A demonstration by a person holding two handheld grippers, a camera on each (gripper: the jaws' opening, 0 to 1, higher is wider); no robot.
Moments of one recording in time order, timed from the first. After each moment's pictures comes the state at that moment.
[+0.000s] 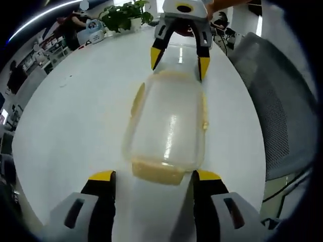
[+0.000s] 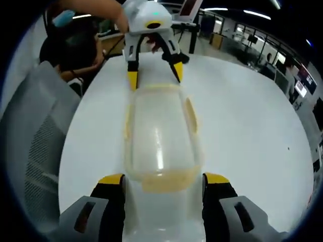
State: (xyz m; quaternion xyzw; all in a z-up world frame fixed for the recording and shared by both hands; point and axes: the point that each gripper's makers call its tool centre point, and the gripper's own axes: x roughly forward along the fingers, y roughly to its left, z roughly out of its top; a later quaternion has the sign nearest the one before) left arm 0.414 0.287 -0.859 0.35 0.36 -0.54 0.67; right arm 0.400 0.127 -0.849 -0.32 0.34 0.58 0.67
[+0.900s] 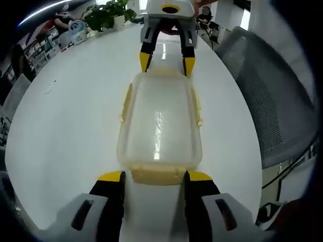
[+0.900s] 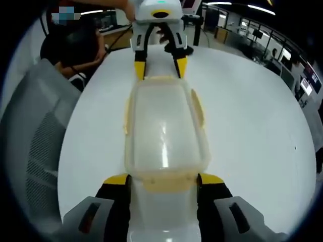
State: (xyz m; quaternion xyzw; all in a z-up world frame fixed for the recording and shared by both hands) left arm 0.416 0.282 -0.860 0.37 0.36 -0.60 0.62; right arm 0.399 0.126 -0.864 -0.33 0.36 0.58 0.65
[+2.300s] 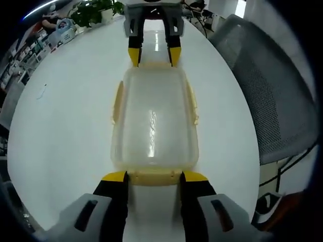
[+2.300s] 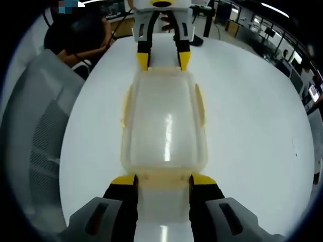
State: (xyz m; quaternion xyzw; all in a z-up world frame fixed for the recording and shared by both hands) left arm 0.406 0.277 -0.862 0.41 0.38 -0.59 0.58; right arm 0.398 0.120 -0.864 -0.38 0.39 0.59 0.60
